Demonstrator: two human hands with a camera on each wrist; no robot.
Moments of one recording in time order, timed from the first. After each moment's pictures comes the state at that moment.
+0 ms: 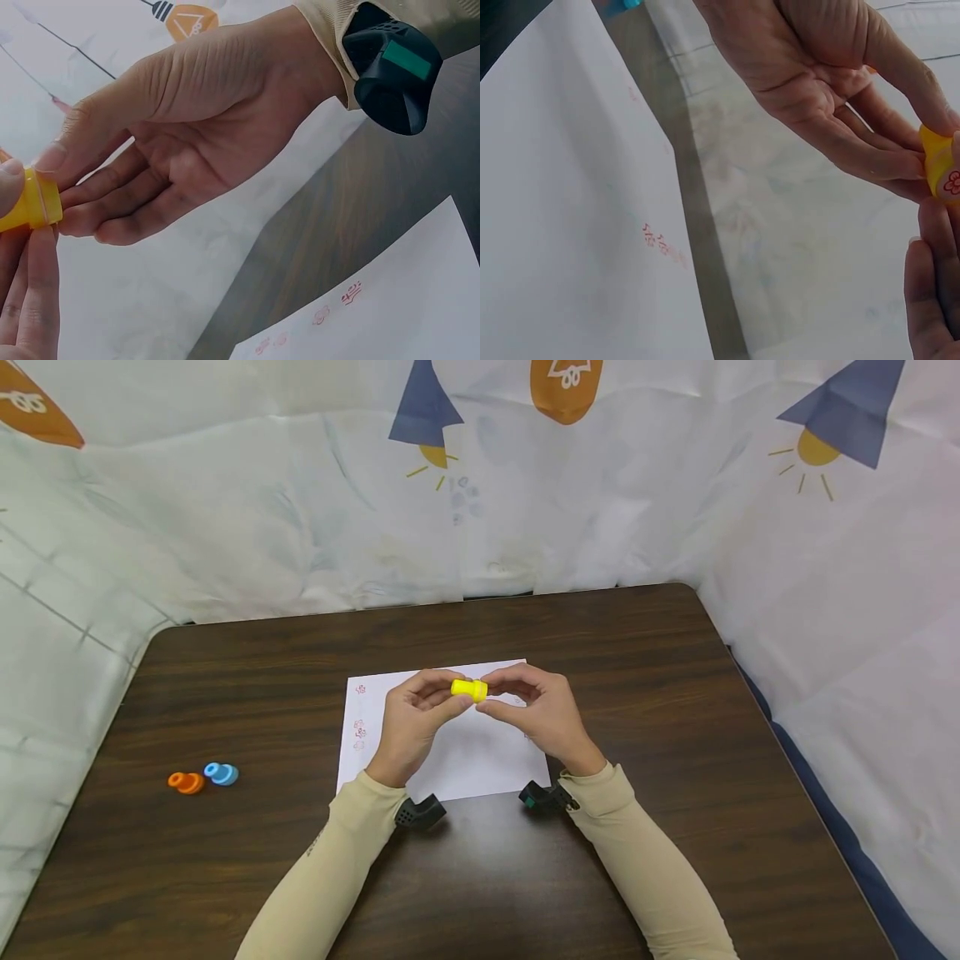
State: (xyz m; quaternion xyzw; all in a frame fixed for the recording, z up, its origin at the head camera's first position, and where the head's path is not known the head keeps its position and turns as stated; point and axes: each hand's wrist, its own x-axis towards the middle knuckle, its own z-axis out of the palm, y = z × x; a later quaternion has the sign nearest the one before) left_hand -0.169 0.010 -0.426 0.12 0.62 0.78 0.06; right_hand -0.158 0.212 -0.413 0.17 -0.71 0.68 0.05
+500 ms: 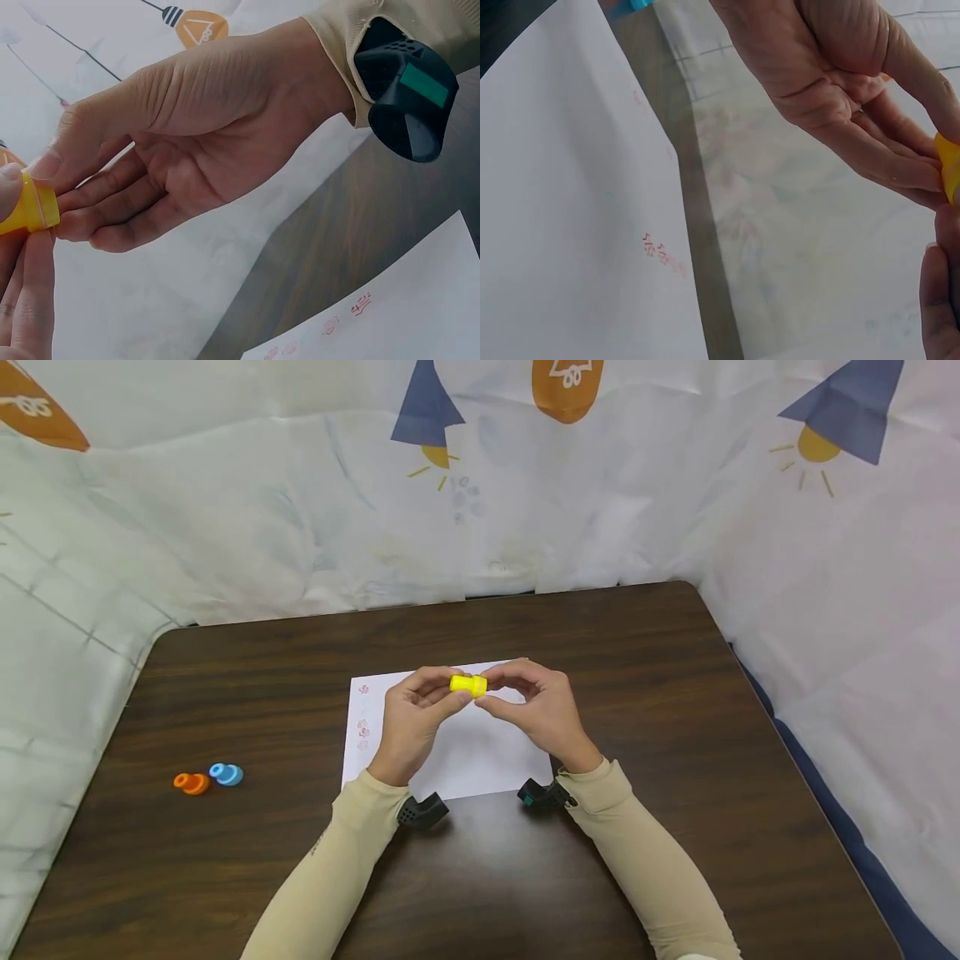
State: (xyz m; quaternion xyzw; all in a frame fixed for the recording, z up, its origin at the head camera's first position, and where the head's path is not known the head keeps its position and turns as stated) left_hand -0.169 0.009 -0.423 0.11 0.61 0.78 0.04; right_hand -0.161 0.206 -0.412 0.18 -0.73 0.65 0.10
